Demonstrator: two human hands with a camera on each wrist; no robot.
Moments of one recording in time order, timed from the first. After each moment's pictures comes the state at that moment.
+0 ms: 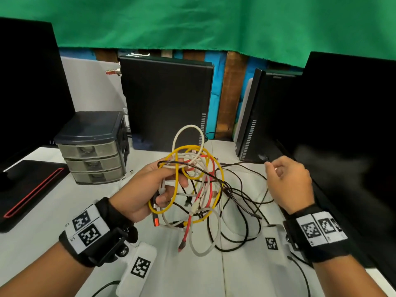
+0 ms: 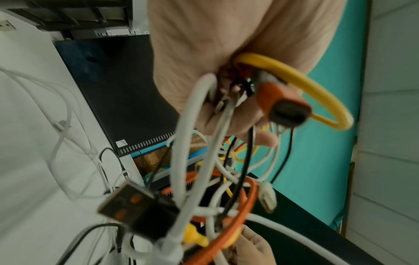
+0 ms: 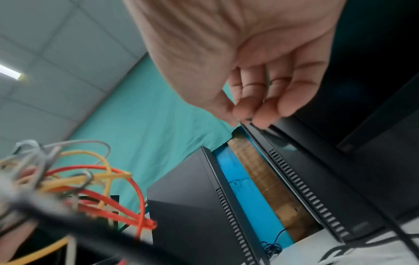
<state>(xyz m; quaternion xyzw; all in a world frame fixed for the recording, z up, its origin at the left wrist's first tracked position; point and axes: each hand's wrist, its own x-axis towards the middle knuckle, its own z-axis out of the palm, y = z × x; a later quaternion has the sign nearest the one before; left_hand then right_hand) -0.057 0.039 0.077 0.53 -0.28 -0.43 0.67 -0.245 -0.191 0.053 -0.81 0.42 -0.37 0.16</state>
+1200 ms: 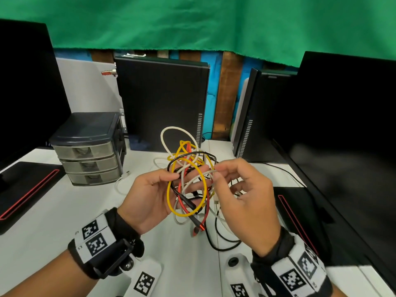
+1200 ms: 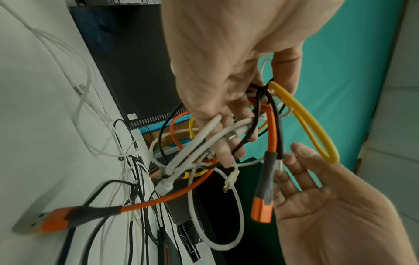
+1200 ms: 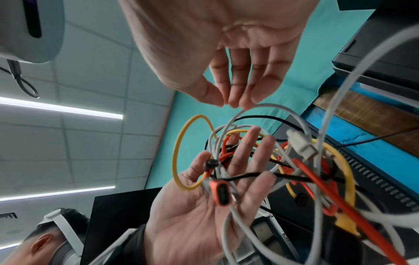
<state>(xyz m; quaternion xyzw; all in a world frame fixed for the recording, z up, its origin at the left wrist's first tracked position) -0.069 0.032 0.057 0.33 -0.25 -0.55 0.72 -0.227 -0.071 0.077 -0.80 0.12 -0.47 0.35</state>
